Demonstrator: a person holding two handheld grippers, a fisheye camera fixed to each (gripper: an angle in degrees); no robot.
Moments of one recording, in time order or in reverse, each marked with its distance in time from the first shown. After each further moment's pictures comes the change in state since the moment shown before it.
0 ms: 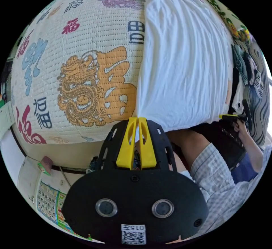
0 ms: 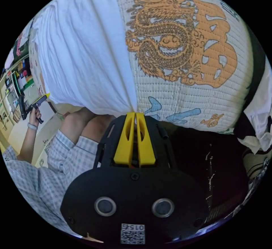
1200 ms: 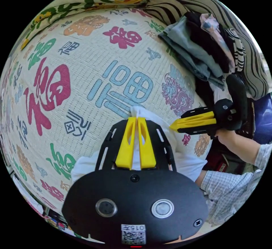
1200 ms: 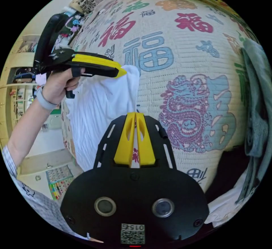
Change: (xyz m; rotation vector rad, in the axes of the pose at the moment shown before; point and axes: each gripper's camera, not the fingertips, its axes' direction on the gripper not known) left arm 0.351 -0.336 -0.055 0.089 -0.136 0.927; right arm -0.020 -0.093 -0.177 0.607 -0.173 -0.162
